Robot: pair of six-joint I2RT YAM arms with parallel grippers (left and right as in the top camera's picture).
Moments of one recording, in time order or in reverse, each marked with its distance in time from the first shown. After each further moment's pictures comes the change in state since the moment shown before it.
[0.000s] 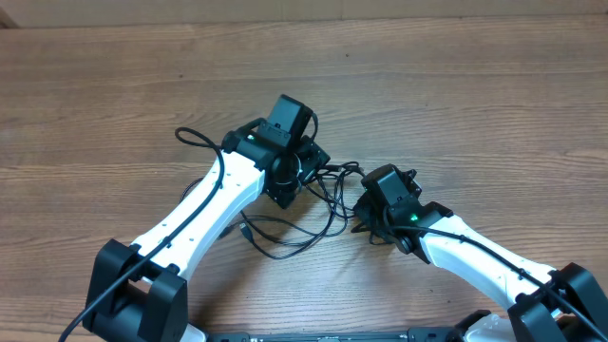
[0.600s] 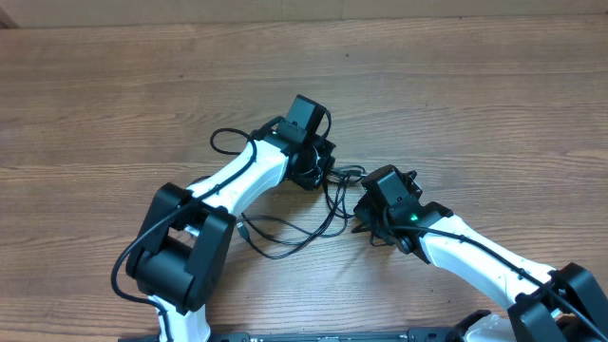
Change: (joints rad) left arm -0.001 0.262 0.003 0.335 0.121 -0.190; right arm 0.000 0.001 0.000 -0.018 0.000 -0.001
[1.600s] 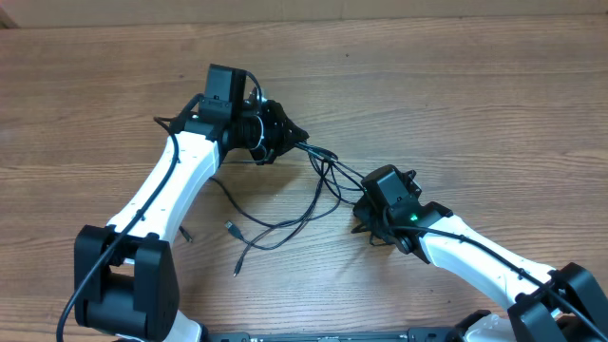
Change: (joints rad) left arm 0.298 -0.213 0.000 -0.056 0.455 0.537; right arm 0.000 0.001 0.000 0.003 -0.001 -0.003
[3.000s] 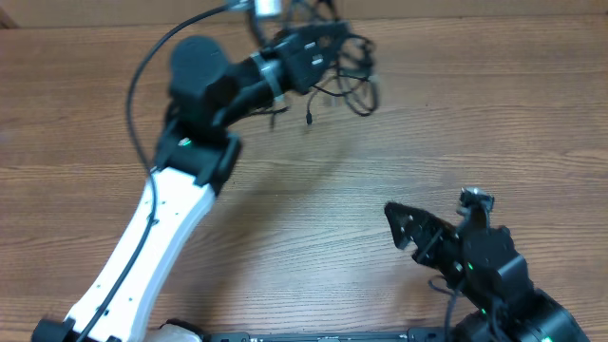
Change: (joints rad) left arm -0.185 -0.257 0.134 0.749 -0.121 0.066; right arm -0.006 -0.969 -0.005 -0.401 0.000 -0.314
